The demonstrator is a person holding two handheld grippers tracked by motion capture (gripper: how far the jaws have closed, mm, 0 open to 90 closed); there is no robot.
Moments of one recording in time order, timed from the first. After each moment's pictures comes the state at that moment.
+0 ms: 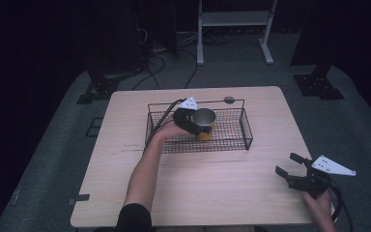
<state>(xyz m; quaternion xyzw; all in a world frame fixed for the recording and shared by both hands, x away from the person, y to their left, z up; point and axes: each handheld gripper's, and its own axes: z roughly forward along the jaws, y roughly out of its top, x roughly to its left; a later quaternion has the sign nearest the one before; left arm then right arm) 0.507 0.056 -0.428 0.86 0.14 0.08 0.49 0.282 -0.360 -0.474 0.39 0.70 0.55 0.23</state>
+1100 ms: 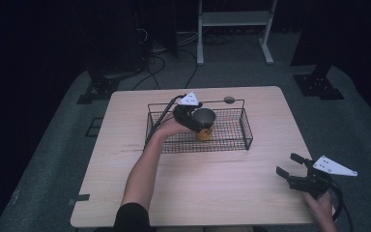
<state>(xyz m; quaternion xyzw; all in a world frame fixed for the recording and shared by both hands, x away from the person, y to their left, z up) 0.504 0.052 -0.407 0.84 0.13 0.11 0.52 0.281 -0.362 -0.474 0.38 0.70 0.56 0.23</state>
